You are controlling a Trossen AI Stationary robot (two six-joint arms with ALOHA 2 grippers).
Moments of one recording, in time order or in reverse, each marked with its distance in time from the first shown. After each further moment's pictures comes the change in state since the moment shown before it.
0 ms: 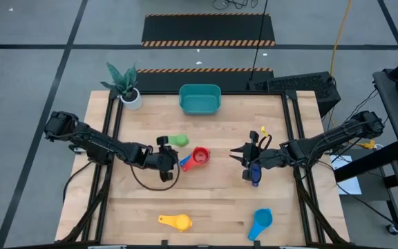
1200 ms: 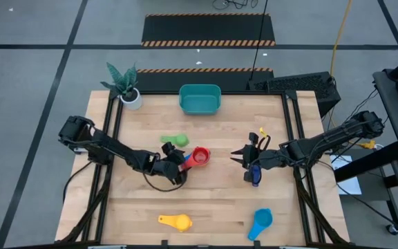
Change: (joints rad) left arm -0.037 0.208 0.001 0.316 -0.076 -0.295; right arm 0.001 0.000 0.000 -0.045 -0.053 0.001
